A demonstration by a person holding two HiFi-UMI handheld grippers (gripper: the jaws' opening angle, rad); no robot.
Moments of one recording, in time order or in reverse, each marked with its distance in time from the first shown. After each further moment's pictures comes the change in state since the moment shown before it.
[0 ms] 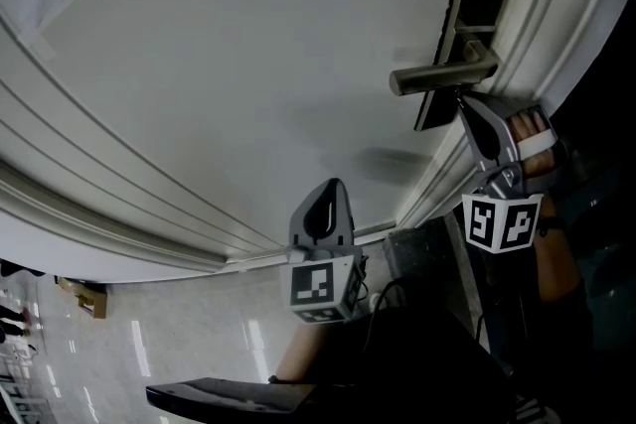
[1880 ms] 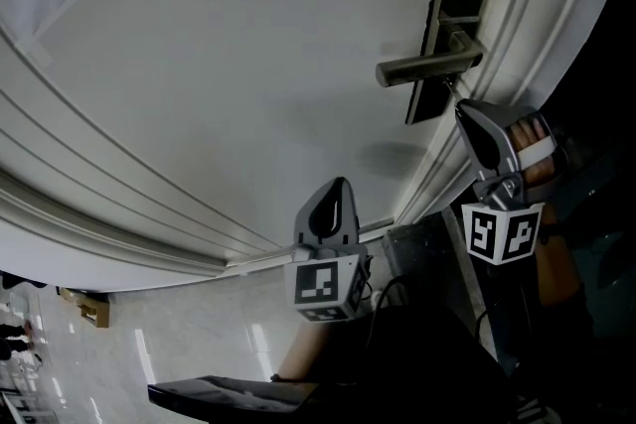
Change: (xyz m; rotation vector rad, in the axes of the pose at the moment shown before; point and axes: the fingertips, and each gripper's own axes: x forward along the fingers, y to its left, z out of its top) left arm -0.003 -0.018 0.000 -0.011 0.011 -0.048; right arm -0.030 0.000 0.006 0.013 0.001 0.007
